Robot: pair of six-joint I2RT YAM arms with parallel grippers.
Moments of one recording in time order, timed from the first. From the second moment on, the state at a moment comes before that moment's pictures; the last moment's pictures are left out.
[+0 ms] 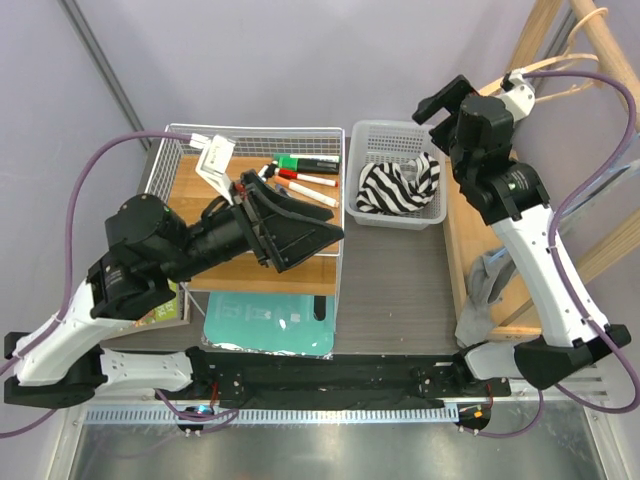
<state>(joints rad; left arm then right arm) -1.18 1.04 1.63 -0.35 0.02 -0.71 0.40 1.36 1.76 -0.57 0.54 0.78</state>
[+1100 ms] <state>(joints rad) -1.56 1.59 2.02 -0.35 -0.28 -0.33 0.40 0.78 1.78 -0.89 0.24 0.62</state>
